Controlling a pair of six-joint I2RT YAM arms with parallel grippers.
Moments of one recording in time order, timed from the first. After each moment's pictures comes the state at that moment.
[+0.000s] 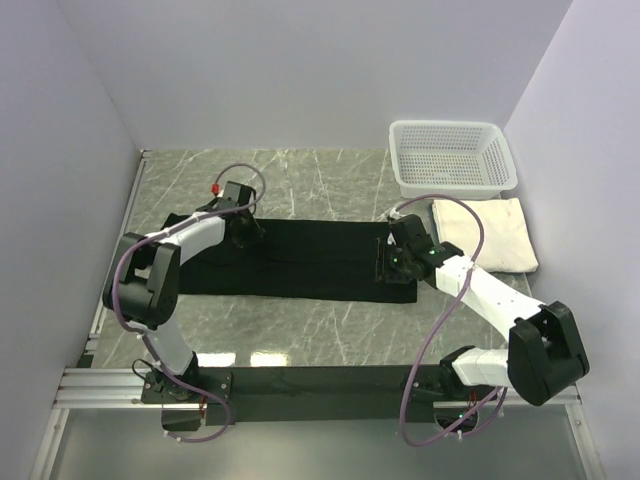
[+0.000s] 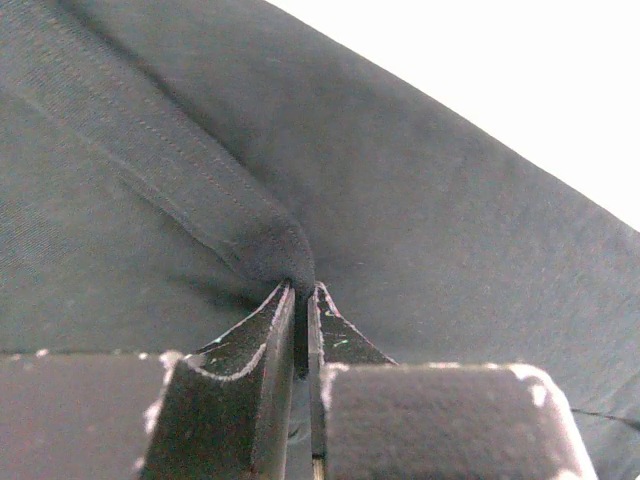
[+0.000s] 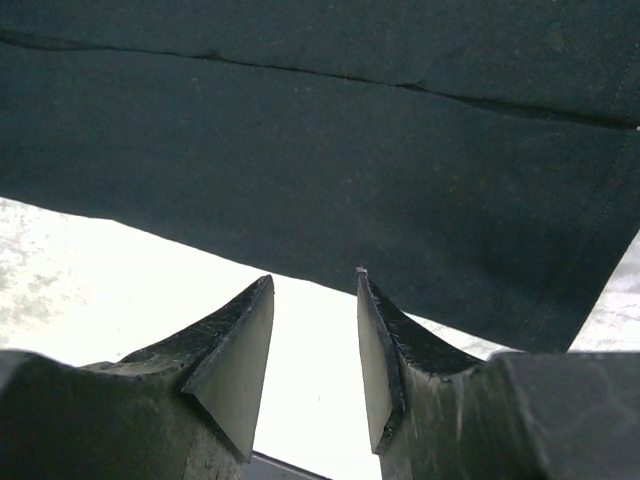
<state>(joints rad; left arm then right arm) -0.30 1.72 1.07 -0.32 -0.08 -0.80 0.47 1.26 0.78 -0.49 -0.06 0.47</state>
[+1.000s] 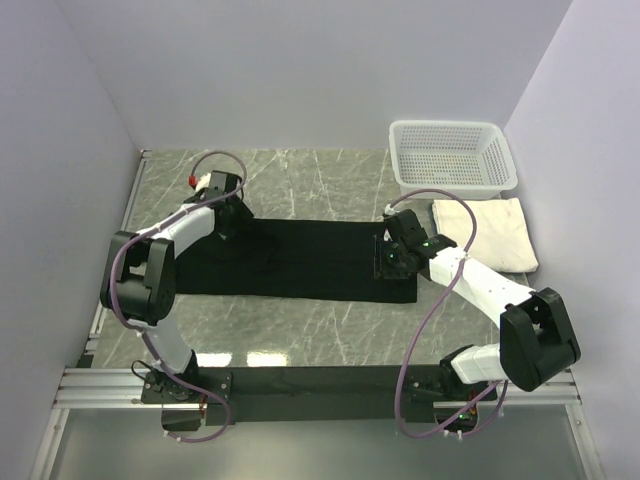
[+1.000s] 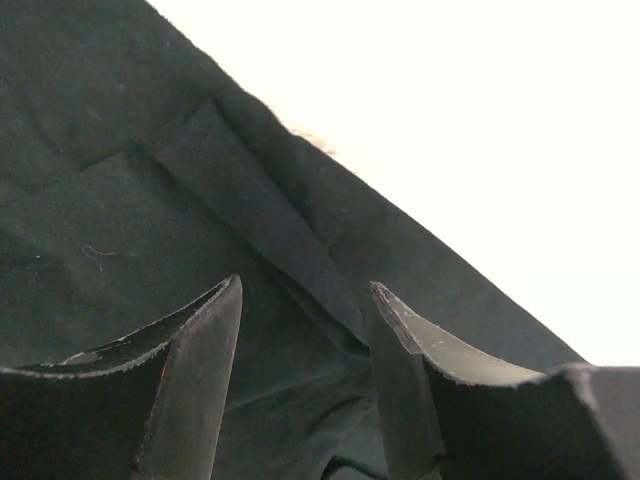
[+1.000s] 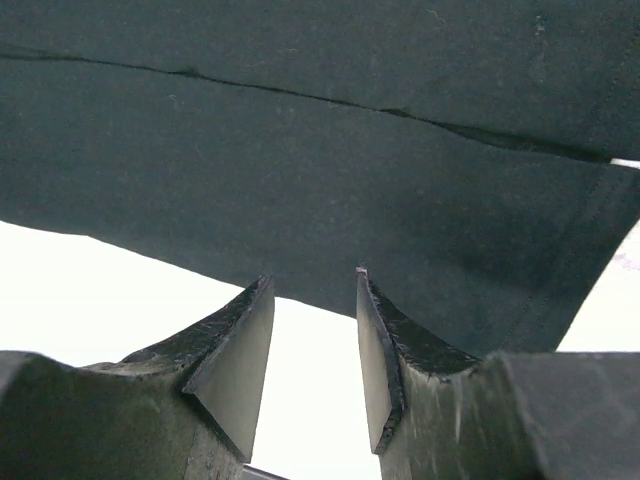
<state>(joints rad) -0.22 1.75 1.15 -0.34 -0.21 -0.88 0.47 1.35 0.84 -0.50 -0.03 0.42</state>
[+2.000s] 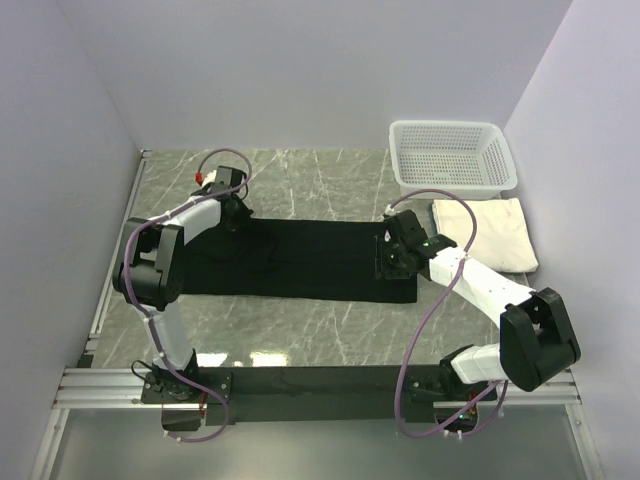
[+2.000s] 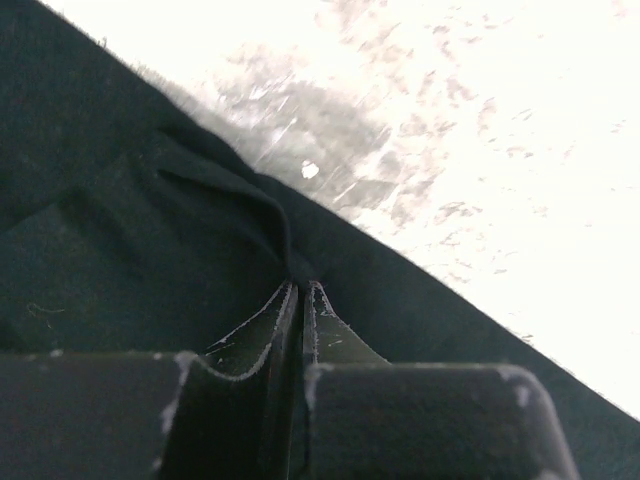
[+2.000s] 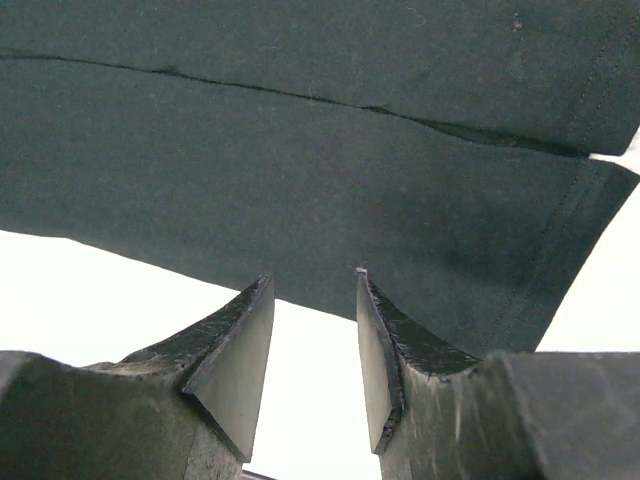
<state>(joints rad) -0.22 1.88 1.25 -0.34 -0.19 -0.87 0.47 1.35 0.84 -0.52 -0.01 0.41</state>
